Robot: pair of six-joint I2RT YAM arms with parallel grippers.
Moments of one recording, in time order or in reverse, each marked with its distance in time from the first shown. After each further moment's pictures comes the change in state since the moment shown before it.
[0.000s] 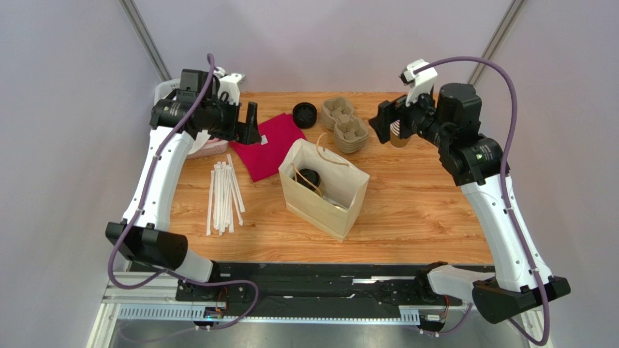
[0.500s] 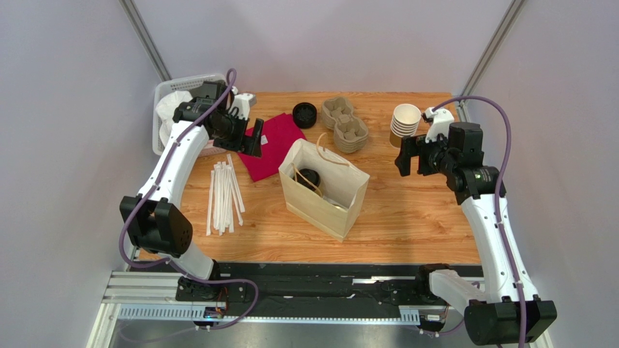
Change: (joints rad) left arm 0.004 0.117 -0.138 0.032 -0.071 0.061; right arm -0.294 -0.159 -0.430 -0.074 -0.025 0.047
